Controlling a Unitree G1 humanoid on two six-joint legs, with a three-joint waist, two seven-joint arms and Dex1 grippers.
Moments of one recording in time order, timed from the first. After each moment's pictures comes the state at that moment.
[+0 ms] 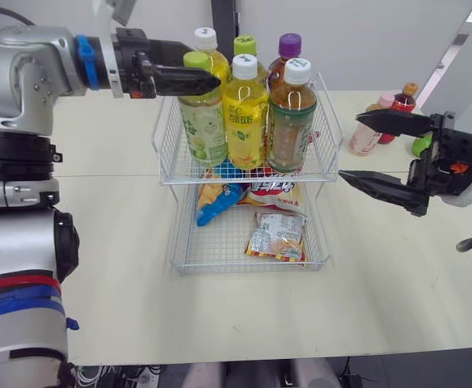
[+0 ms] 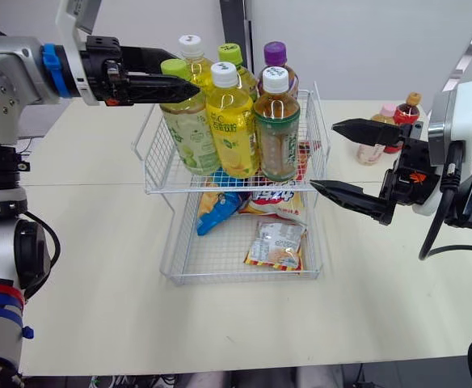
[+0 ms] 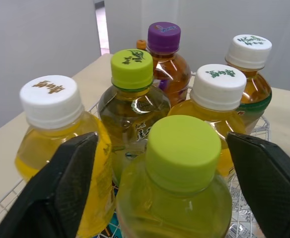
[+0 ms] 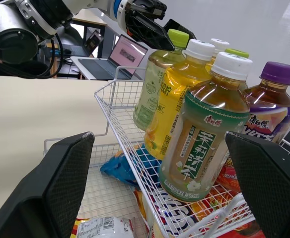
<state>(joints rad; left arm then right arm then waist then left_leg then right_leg) -1.36 0.83 -0.04 0.41 -0.43 0.85 -1.25 -0.51 -0.93 -0.33 -0.51 0.94 0.66 0.86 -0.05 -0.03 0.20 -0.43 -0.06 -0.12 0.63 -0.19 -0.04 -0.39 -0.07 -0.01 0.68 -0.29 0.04</state>
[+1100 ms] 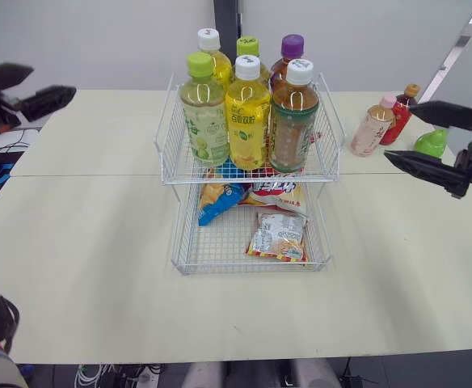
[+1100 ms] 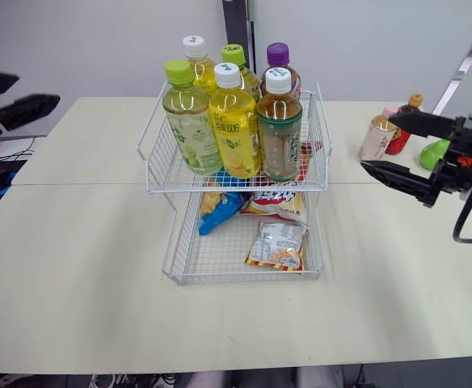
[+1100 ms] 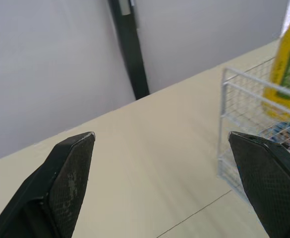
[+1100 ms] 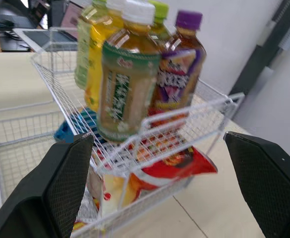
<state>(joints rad) -0.70 1.02 0.45 0.31 -0.37 0.55 -0.89 -0.36 -1.05 -0.48 -0.27 0.80 0.63 0.95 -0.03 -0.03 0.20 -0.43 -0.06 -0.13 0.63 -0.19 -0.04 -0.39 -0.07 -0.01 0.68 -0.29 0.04</state>
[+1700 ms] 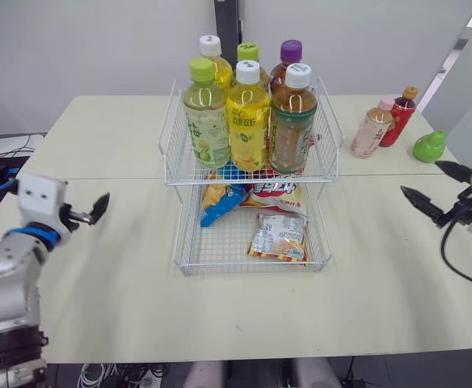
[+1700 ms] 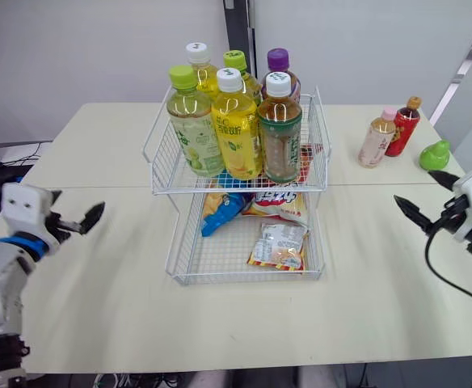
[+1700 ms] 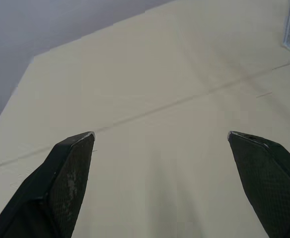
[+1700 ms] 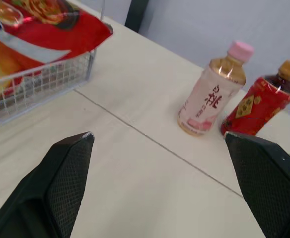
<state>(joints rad) -0.15 0.66 0.40 0.18 -0.16 0.17 -0.53 -0.20 -0.78 -0.38 0.14 0.30 0.05 0.81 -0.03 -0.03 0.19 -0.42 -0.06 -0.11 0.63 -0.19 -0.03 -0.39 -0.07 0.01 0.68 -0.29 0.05</state>
